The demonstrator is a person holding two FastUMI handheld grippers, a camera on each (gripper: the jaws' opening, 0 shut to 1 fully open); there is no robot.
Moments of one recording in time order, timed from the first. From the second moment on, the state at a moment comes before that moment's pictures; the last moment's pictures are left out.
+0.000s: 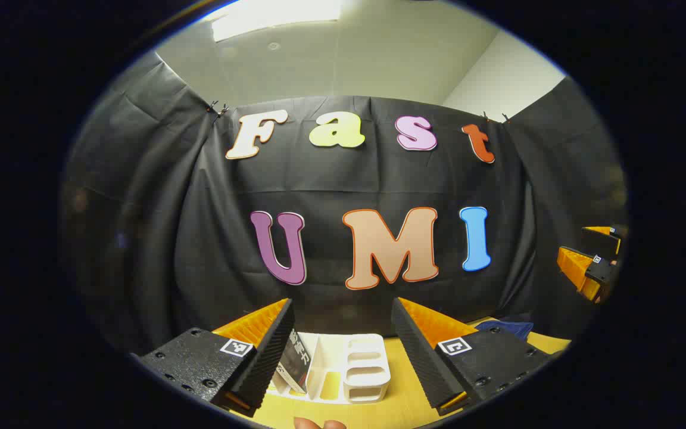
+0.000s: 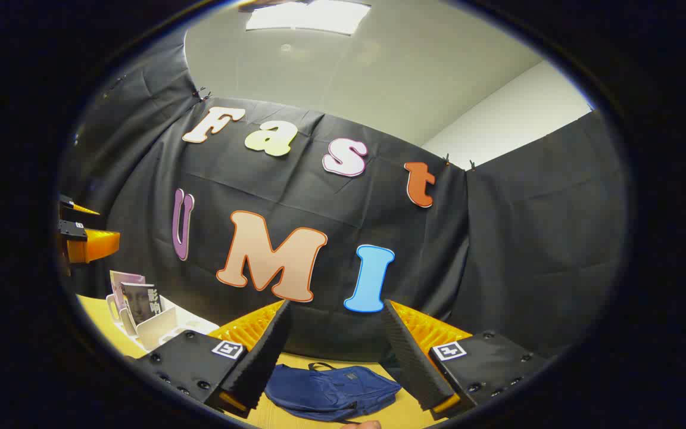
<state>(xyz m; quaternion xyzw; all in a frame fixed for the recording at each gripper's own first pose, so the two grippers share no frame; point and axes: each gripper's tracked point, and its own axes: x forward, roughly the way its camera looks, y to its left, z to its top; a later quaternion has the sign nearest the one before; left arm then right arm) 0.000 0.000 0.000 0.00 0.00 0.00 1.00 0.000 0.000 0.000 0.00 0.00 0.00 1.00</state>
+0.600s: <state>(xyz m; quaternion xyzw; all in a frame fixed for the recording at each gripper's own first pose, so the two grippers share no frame) 0.006 -0.015 -0.027 0.02 0.04 0.00 1.00 0.009 0.005 -0.031 0.01 0.03 0.02 1.00</state>
